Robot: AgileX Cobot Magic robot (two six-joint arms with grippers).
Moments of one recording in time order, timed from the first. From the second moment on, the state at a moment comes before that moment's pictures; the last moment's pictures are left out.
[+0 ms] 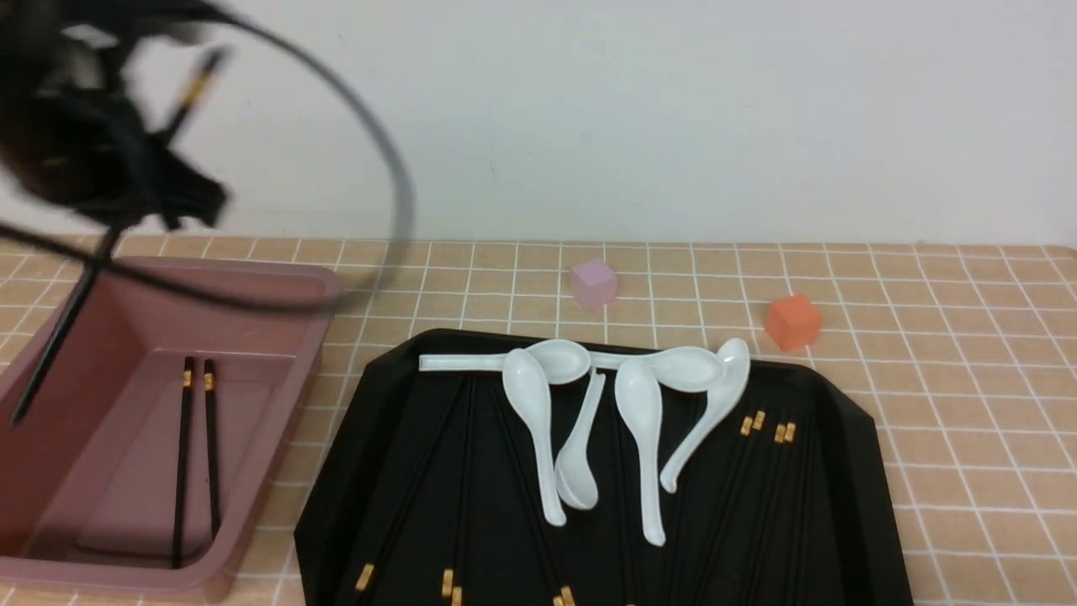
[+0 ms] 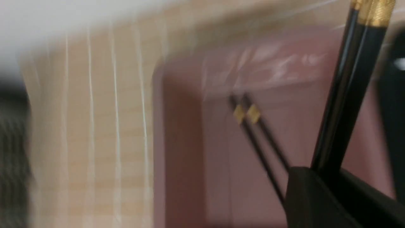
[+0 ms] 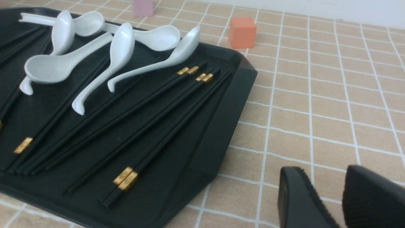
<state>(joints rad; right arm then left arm) 0.14 -0.01 0.02 0.05 0.37 -0.07 -0.17 1.47 -1.39 0.33 0.98 -0.19</state>
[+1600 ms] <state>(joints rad) 0.14 -0.01 0.02 0.05 0.37 -0.07 0.03 1.15 -1.38 -0.05 1.25 -0.17</state>
